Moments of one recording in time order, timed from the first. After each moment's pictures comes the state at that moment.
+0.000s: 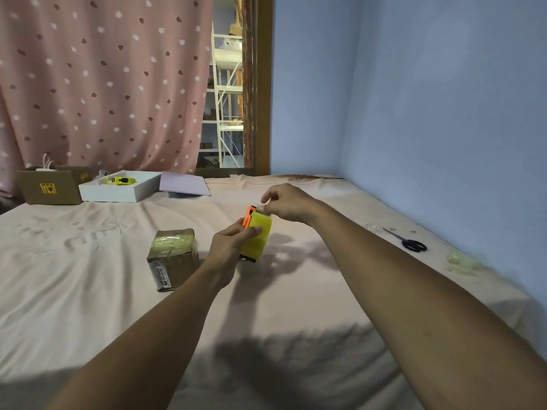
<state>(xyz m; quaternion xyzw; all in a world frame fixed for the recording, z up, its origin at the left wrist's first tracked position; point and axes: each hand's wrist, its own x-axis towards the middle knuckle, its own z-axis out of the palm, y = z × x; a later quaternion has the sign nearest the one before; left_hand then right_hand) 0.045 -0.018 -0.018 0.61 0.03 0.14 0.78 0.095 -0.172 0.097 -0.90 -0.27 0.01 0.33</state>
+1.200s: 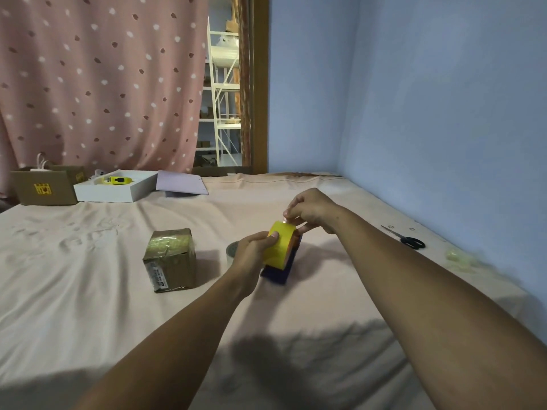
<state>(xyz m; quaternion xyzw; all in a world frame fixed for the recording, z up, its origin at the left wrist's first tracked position) 0.045 -0.069 -0.026 0.62 0.06 0.08 0.78 0.130 -0.214 0.068 -0.85 -0.14 0.07 0.50</state>
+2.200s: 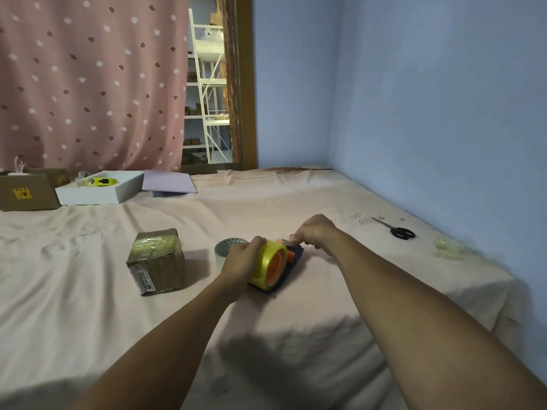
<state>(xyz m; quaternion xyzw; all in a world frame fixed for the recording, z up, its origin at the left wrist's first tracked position) 0.042 -0.080 -0.033 0.73 0.16 0.10 0.65 0.147 -0.244 0.002 -0.90 -0.03 0.07 0.43</state>
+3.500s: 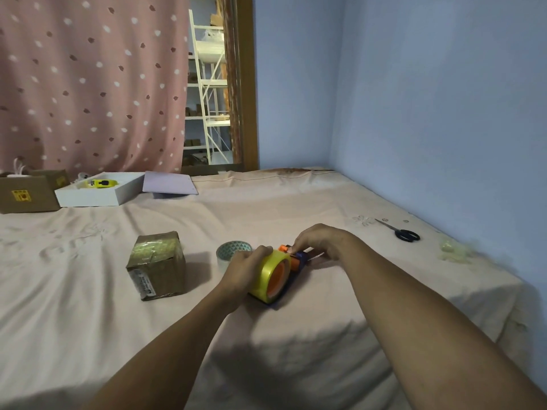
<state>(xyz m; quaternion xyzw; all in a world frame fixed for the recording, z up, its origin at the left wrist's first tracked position) 0.030 -0.074 -0.037 0.73 0.11 0.07 0.67 0.144 -0.245 0.001 -0.87 -0.01 0.22 0.45</state>
